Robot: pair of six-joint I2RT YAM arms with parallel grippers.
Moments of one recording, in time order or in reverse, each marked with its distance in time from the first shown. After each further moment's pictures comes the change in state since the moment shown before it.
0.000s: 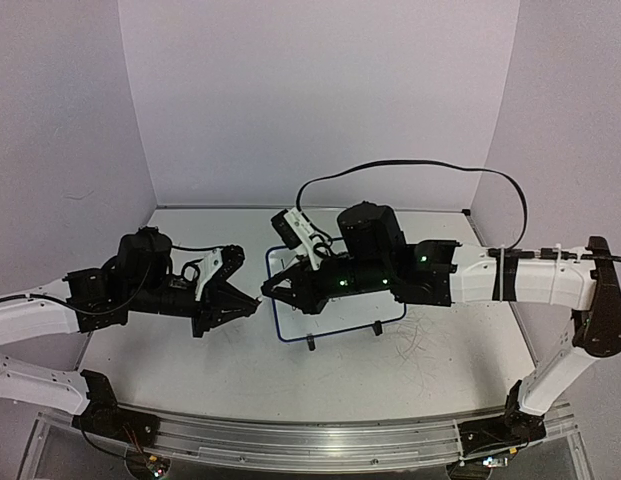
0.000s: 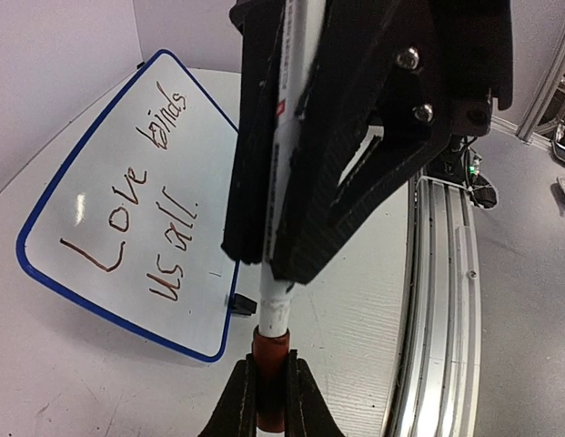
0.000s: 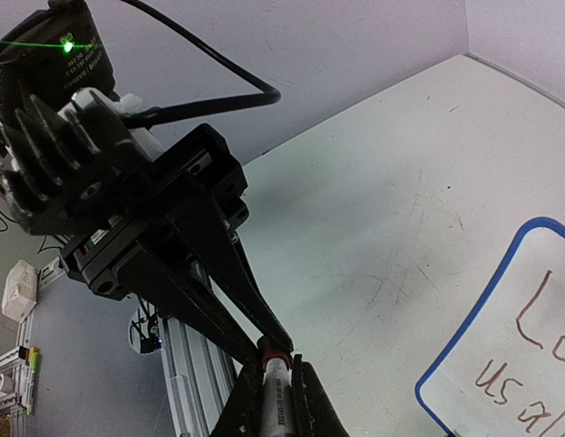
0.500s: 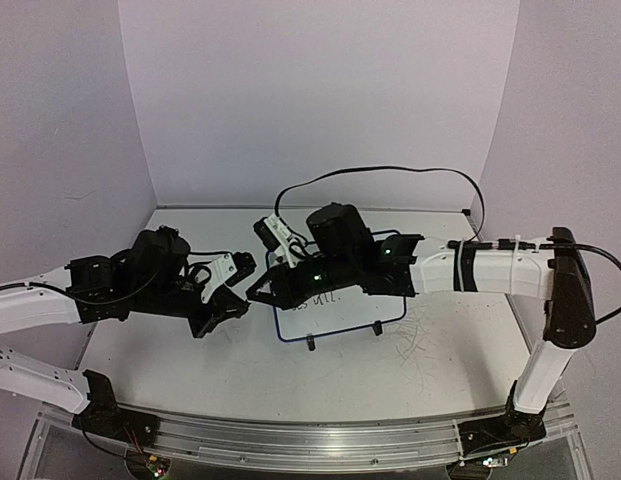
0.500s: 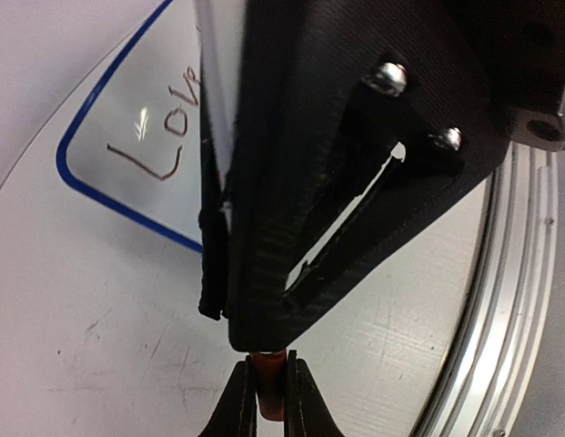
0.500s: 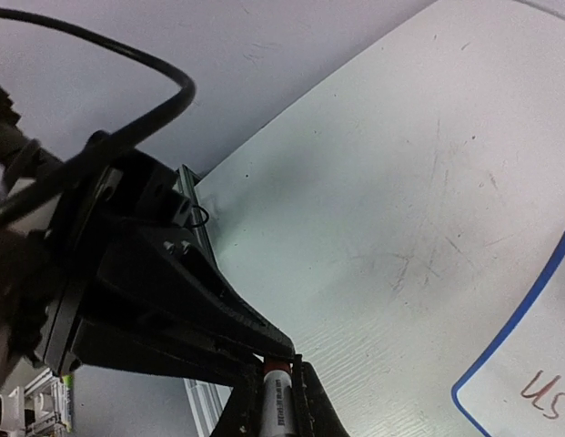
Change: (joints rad) left arm -0.083 0.057 0.130 -0.251 -0.272 0.024; right arm -0.023 0.187 0.150 -0.053 -0.089 0.132
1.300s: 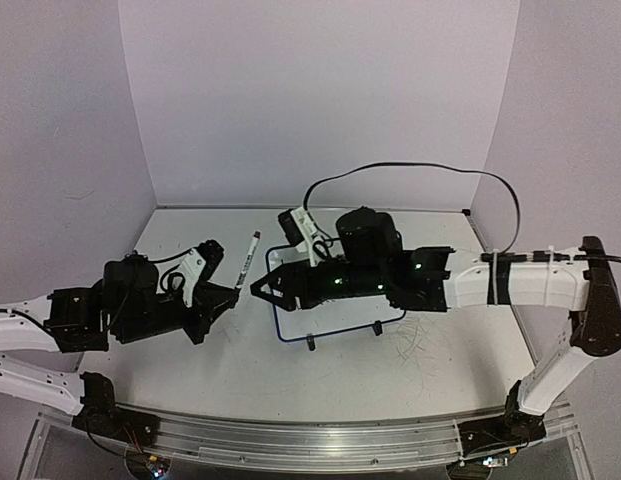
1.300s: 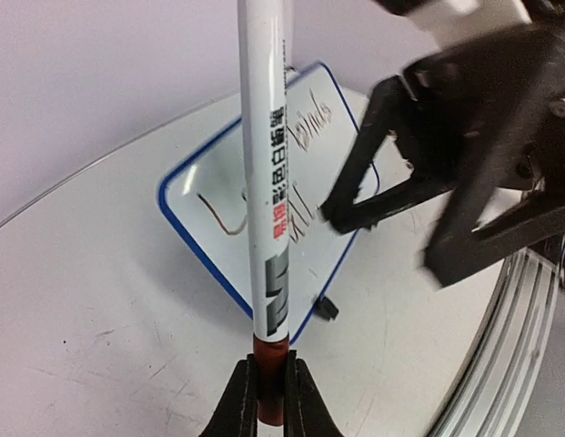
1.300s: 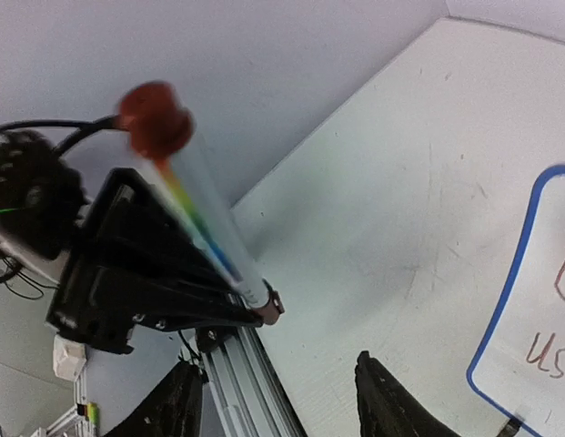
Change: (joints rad) left arm -0.181 -0.178 -0.169 0.188 -0.381 -0.260; right arm 0.026 -0.144 -0.172 0.156 0.108 0.150
